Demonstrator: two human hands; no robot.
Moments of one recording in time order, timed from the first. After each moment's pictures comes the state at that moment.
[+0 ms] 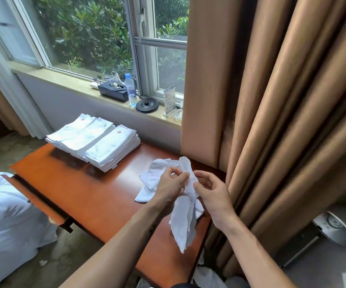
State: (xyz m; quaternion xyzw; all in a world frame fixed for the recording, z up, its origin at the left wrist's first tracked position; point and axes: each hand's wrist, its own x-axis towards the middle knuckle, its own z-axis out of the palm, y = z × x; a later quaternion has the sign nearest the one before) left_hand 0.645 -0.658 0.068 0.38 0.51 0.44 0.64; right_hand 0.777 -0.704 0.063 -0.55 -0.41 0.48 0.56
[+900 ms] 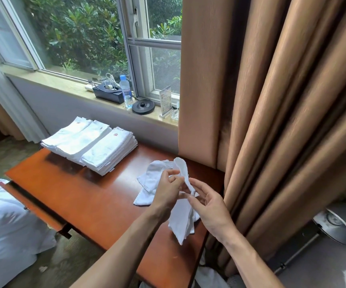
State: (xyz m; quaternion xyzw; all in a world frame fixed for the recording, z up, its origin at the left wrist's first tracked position) left_hand 0.647 -0.658 0.063 0.42 0.51 0.43 0.61; right_hand 0.775 -0.718 0.050 -0.52 -0.48 0.49 0.51
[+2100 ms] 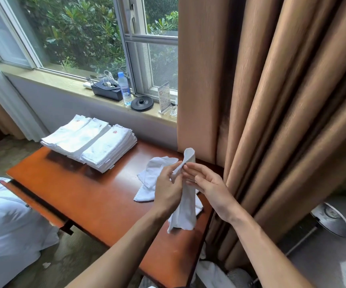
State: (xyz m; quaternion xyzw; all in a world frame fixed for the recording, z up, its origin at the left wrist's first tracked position) left_hand 0.648 -0.672 0.066 0.55 0.53 0.48 0.43; right_hand 0.789 -0.699 0.086 -0.45 -0.45 0.58 0.51
